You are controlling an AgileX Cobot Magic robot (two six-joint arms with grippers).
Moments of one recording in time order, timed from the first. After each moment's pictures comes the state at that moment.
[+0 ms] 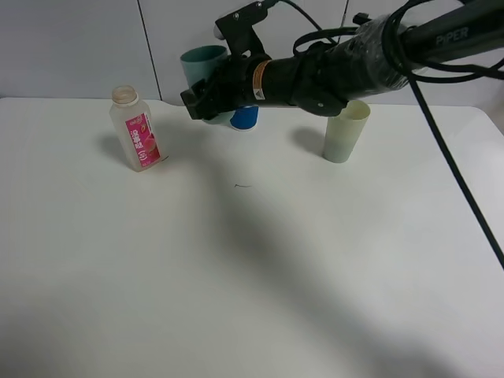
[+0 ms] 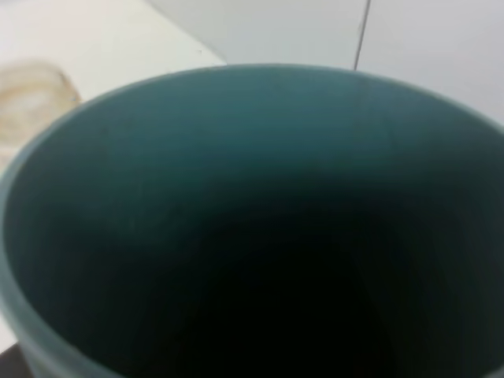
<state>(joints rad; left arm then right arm) -0.05 0.00 -0.50 0.01 1.05 0.01 0.60 2.09 -1.33 -0.70 -0.38 0.62</state>
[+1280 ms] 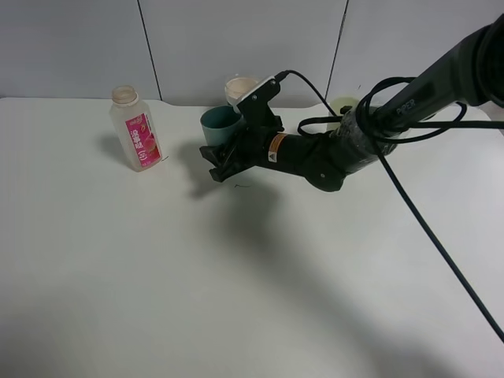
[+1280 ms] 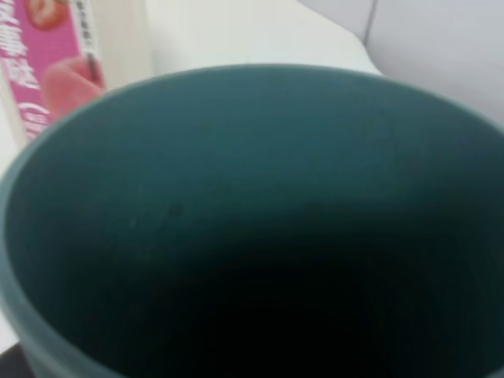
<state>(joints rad) -0.05 0.00 -0.50 0.01 1.05 0.01 0.57 2.25 -1.10 -0.31 -0.77 0.14</state>
